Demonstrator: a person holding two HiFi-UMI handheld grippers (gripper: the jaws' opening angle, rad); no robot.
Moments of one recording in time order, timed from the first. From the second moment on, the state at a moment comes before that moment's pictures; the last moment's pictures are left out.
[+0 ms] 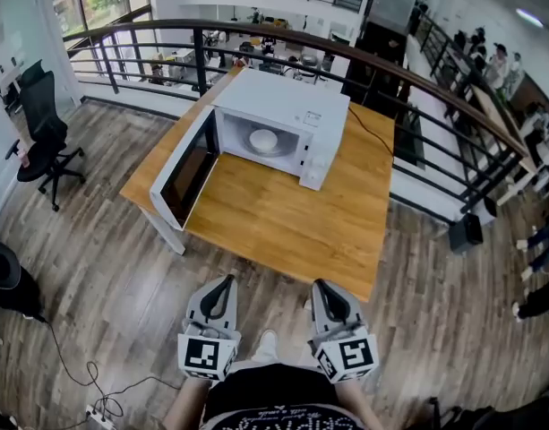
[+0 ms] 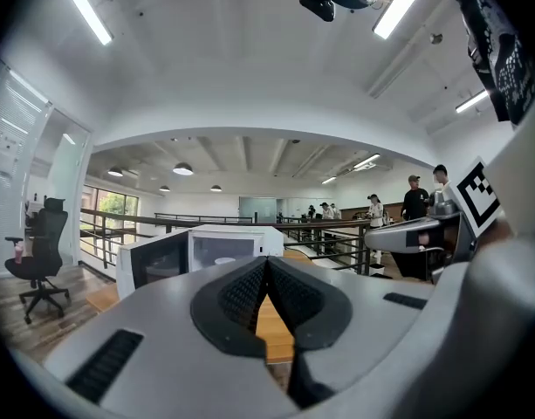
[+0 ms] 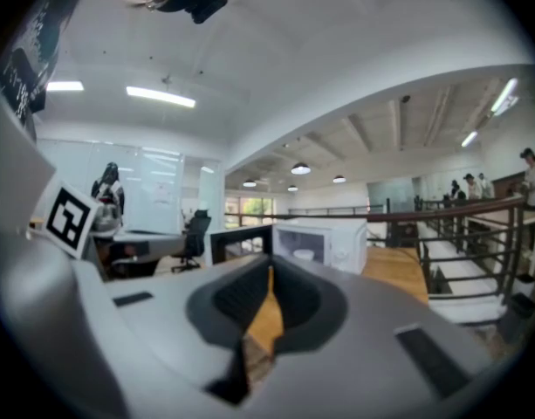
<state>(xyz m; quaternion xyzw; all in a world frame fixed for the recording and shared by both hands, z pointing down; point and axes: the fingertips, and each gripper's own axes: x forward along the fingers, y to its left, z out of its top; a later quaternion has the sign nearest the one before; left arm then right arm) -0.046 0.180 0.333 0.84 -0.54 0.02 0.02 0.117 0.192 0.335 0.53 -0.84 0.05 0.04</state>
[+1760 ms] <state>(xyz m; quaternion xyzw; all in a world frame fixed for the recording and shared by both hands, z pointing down) -0.068 -0.111 0.338 0.88 -0.48 0.05 0.04 0.081 -0.063 0.350 0.58 -0.81 0.09 0.06</state>
